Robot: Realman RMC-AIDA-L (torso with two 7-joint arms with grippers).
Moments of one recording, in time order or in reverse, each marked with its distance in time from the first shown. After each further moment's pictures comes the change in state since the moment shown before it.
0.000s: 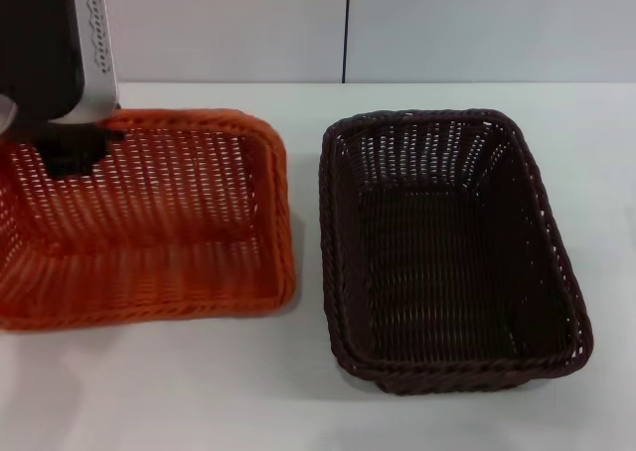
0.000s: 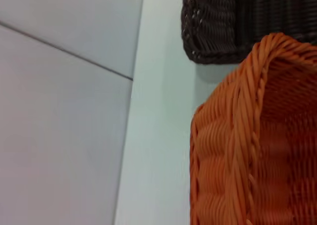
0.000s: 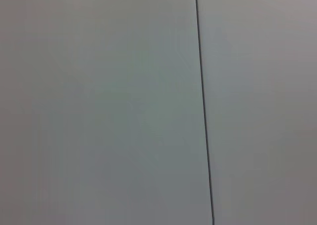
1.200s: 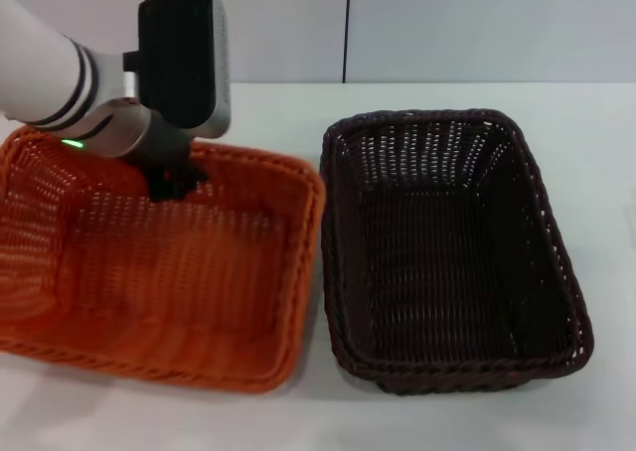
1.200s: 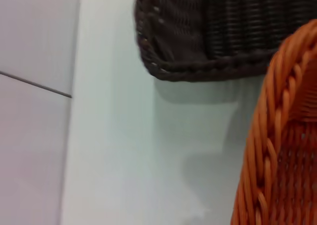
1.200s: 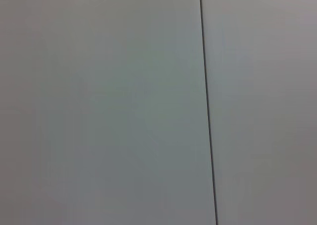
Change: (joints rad) left arm -0.256 -0.005 0.016 0.634 -0.012 0.245 0.067; right arm 0.006 -0.002 -0.002 0.005 0.000 -0.006 0.000
